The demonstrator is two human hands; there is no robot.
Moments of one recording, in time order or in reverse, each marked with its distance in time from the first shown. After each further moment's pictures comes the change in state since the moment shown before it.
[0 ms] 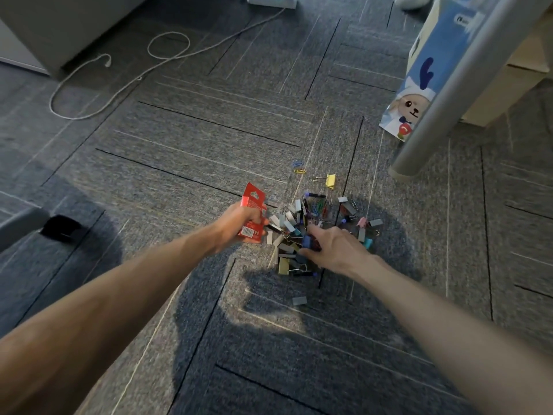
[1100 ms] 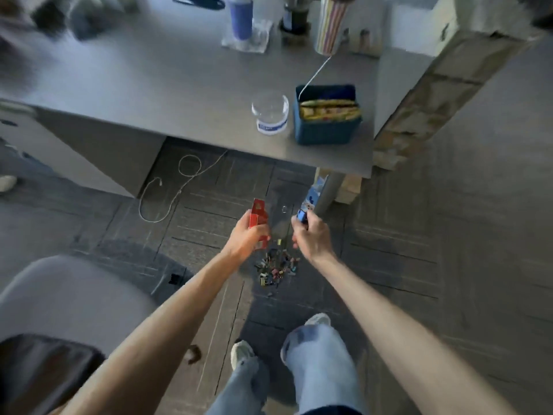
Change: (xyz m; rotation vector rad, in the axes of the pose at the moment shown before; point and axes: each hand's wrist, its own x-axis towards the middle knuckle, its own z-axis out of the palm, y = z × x) left_hand -0.489 0.577 0.123 -0.007 0.073 0.118; right_hand -0.301 -0.261 -0.663 0.905 0.423 0.418
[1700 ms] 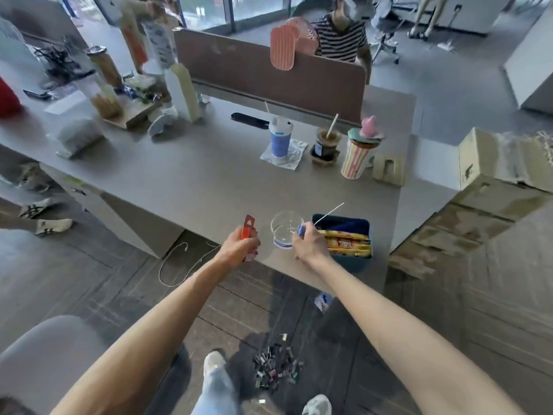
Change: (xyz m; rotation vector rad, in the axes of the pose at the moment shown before) left_hand 0.107 0.190 -0.041 0.054 0.235 0.110; right_hand 0.202 -0.173 -0.041 -0.313 -0.173 -0.138
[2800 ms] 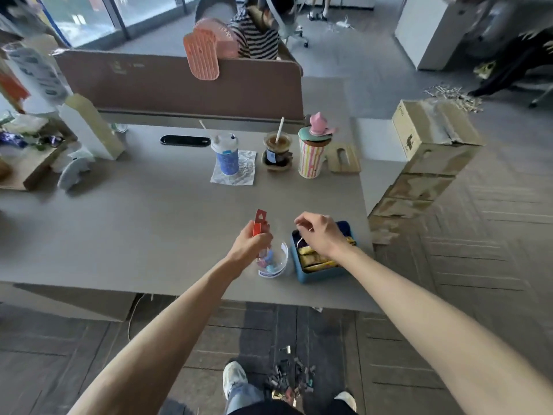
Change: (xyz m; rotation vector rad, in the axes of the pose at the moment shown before) left_hand 0.111 0.057 0.033 0.065 -0.344 0.103; right_hand 0.064 0.014 -0.060 -0.107 0.181 -0.143
